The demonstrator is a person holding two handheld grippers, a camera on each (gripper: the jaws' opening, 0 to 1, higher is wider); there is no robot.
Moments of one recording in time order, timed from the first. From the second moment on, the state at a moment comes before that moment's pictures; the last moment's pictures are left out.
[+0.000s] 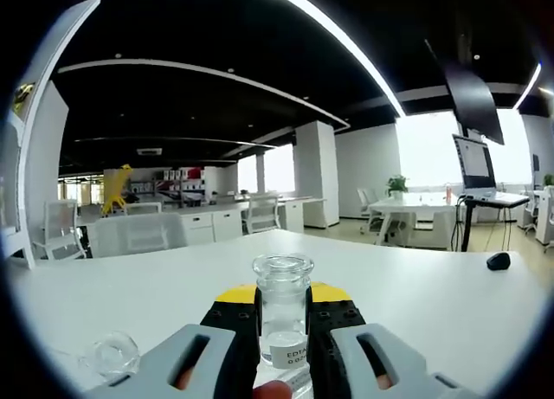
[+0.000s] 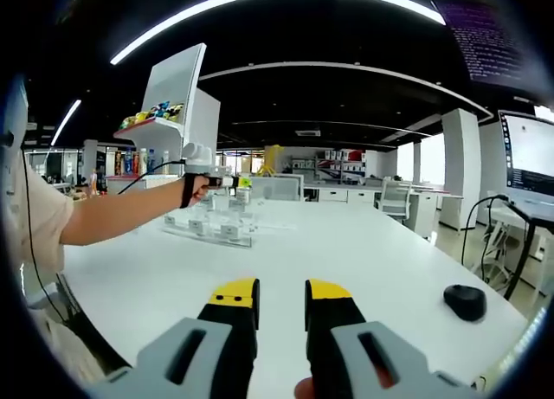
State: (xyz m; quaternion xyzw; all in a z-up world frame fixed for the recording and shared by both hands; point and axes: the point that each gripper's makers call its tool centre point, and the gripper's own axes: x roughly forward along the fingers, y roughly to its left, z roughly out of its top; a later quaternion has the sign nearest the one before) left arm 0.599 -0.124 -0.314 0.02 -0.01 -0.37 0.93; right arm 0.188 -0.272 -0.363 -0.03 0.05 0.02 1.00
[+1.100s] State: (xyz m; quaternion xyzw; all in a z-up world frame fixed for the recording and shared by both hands) left arm 0.594 -0.116 -0.340 0.03 0.02 -0.37 0.93; right arm 0.188 -0.270 -0.365 -0.03 0.05 0.03 1.00
